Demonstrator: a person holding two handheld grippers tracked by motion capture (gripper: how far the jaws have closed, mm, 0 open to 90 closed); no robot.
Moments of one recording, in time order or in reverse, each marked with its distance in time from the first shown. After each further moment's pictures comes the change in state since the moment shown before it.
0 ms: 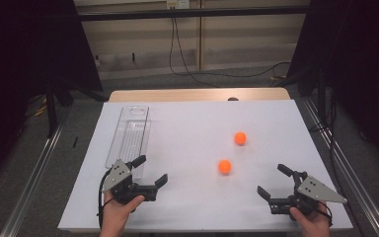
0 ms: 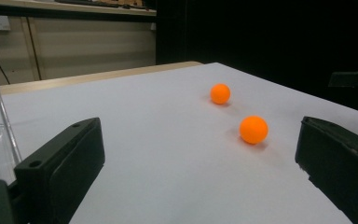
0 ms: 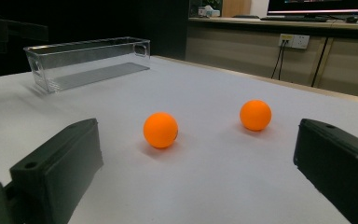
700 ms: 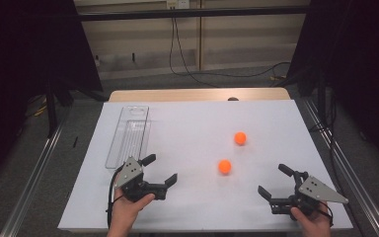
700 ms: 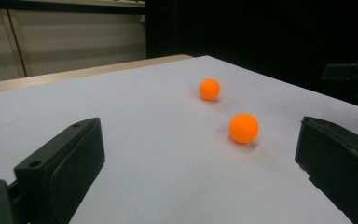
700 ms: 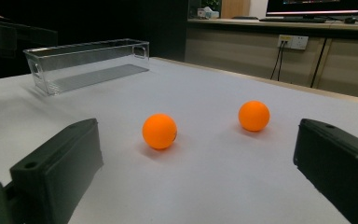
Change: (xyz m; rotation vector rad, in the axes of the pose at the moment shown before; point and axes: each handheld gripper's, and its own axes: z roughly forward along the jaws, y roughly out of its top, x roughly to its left) left arm -0.011 0.003 0.020 0.042 -0.035 0.022; right arm -0.001 0.000 -0.001 -0.007 -0.005 0.011
